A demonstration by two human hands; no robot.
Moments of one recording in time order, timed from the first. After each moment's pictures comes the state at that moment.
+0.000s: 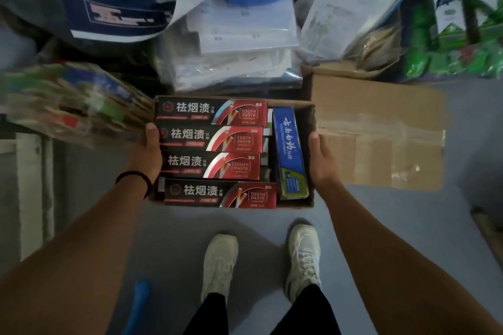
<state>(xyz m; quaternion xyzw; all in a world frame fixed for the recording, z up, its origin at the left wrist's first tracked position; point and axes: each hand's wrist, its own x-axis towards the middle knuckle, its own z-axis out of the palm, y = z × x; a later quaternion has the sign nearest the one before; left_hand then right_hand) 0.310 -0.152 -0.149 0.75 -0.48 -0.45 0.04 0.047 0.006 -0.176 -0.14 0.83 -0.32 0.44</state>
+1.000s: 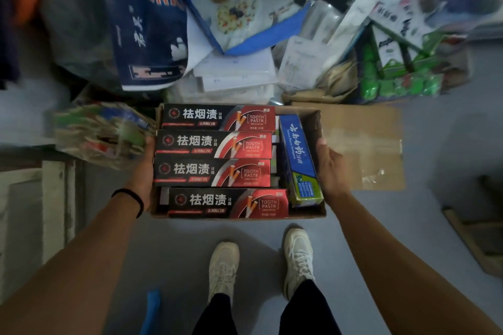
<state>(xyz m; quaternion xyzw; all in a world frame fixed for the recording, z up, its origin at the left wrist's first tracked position) 0.322 -0.151 -0.058 0.64 -0.32 -0.70 0.09 0.033 0.019 -0.061 -0.15 0.86 -0.34 0.36</state>
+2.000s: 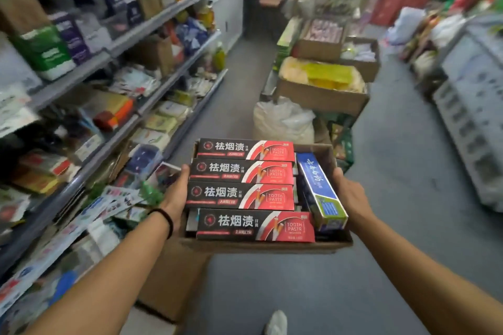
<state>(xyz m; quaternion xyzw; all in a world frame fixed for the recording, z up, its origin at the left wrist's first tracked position) -0.057 0.161 0.440 0.22 -0.66 -0.69 -0.20 -0.010 0.495 0.443 0.30 0.83 -0.46 0.00</state>
